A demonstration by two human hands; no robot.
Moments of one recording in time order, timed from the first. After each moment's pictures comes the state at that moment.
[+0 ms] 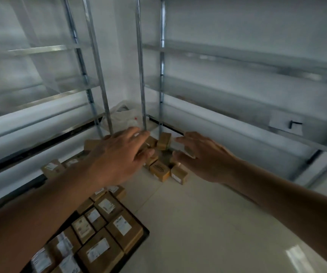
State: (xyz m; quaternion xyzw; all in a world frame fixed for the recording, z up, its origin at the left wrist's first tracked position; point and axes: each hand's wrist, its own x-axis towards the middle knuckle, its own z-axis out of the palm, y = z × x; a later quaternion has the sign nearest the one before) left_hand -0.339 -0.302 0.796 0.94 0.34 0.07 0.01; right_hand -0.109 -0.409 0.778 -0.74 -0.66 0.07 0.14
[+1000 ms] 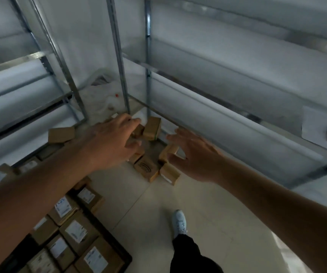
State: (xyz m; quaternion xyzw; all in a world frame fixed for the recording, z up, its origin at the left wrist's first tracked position) left_hand -0.083 0.085 0.705 0.94 0.33 0.00 0.09; right_hand 0.130 -0.063 0.688 -0.75 -0.63 0.17 0.09
